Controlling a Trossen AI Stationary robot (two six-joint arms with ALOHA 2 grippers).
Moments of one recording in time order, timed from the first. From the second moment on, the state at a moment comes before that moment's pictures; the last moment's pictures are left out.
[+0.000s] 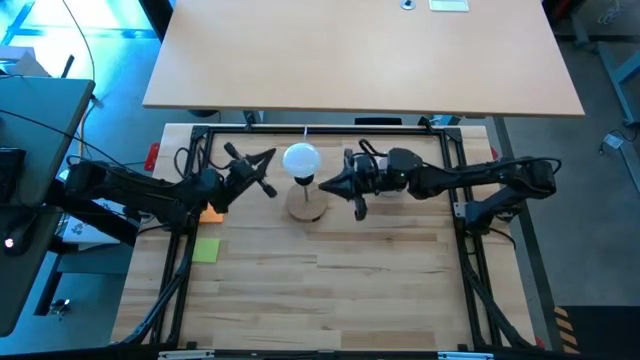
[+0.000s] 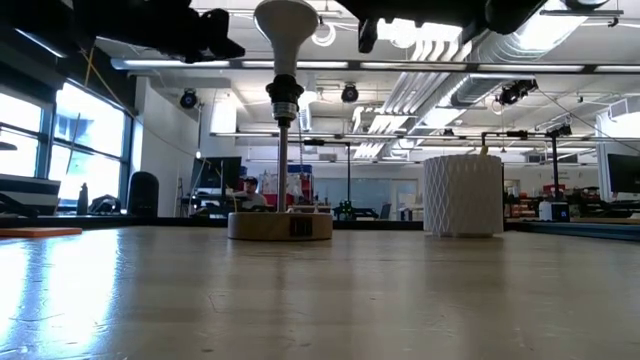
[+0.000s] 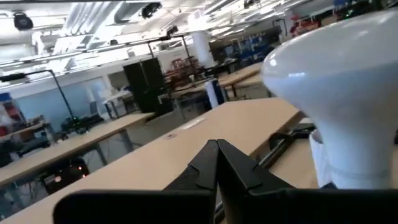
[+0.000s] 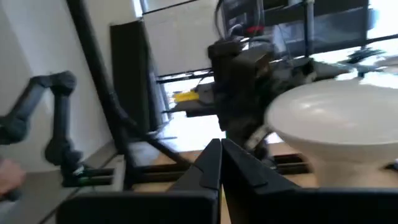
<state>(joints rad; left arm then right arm) -0.01 1.06 0.42 0.85 -0.78 0.44 -0.10 1.46 0.90 0.63 -0.25 0.18</state>
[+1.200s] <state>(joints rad) -0.12 1.01 0.42 0.89 -0.50 0.45 -0.11 1.42 0.97 0.46 0.23 0.14</state>
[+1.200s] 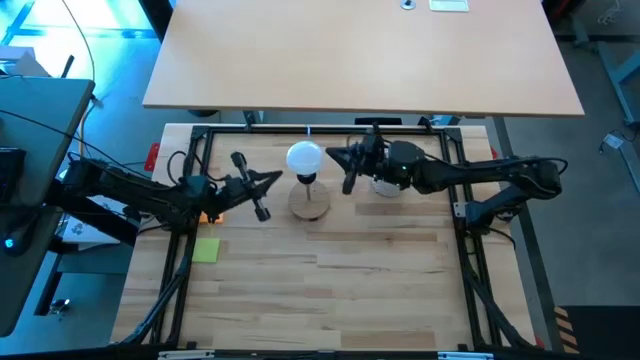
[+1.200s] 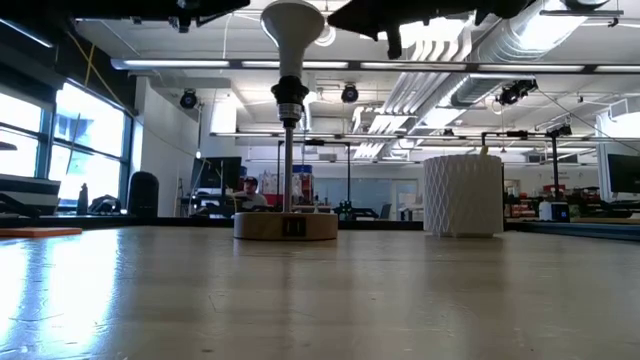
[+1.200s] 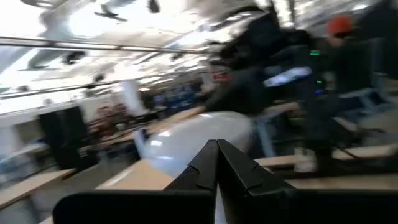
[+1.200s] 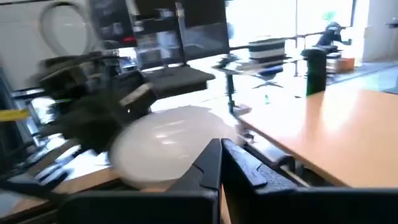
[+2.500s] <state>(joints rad) 0.04 1.06 0.44 0.88 -0.51 0.39 -0.06 1.40 0.96 0.48 -0.11 0.04</state>
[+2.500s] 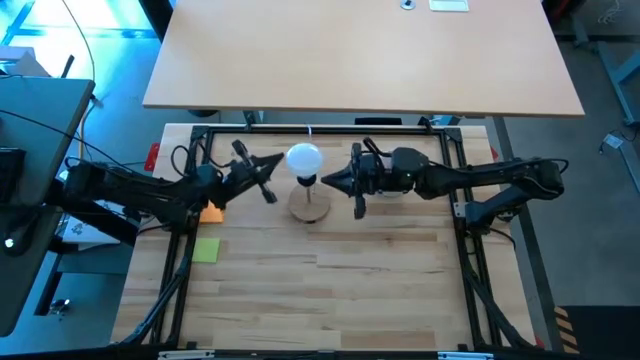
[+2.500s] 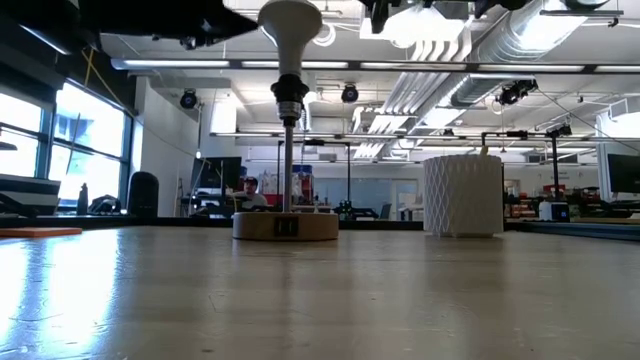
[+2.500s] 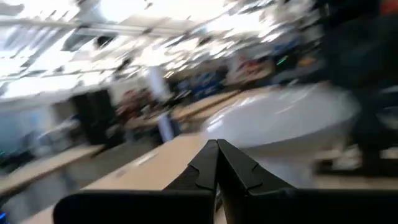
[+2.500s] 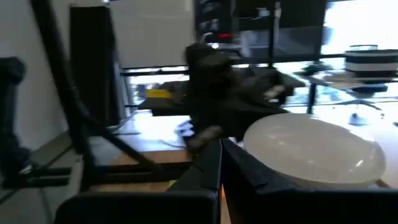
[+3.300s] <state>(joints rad) -0.01 1.13 0.45 1.04 -0.41 0.36 -0.08 1.40 0.96 0.44 0.03 0.07</state>
